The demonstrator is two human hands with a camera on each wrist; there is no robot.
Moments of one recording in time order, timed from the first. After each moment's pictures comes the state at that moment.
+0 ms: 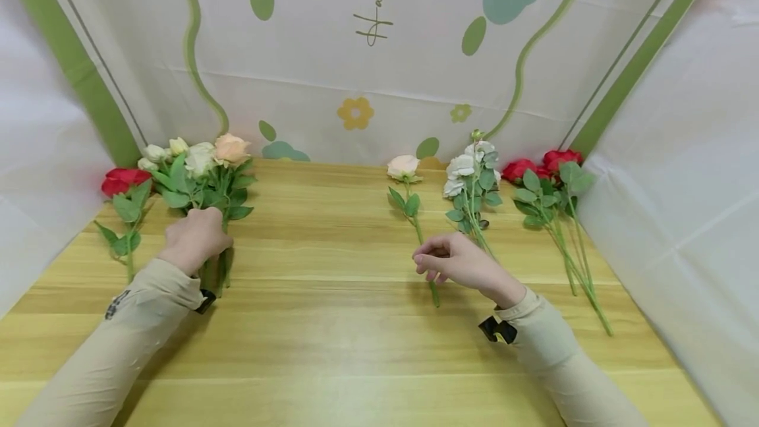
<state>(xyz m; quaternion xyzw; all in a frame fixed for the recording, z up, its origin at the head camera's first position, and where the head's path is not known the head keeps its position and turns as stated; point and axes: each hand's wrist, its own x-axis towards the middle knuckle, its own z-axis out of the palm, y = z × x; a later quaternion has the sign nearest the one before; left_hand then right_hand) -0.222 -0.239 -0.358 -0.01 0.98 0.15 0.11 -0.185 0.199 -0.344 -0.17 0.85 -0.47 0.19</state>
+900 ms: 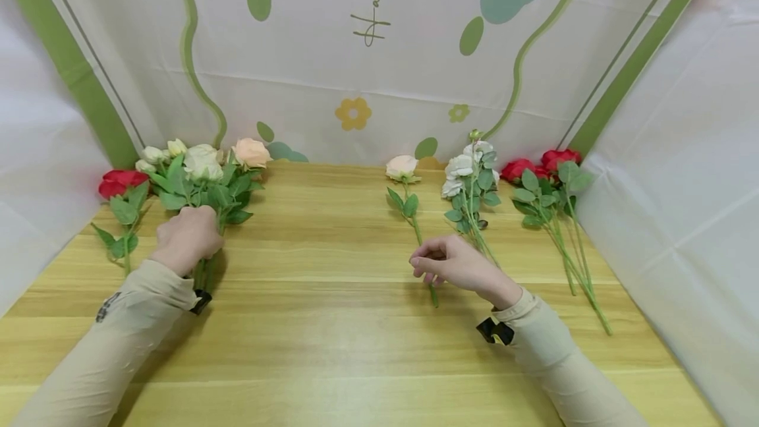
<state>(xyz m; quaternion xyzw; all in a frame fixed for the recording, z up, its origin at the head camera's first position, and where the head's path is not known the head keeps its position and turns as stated) -0.226 -0.243 -0.352 -0.02 0.99 0.13 0.11 -0.184 0.196 -0.346 -0.18 0.85 -0.46 0.19</state>
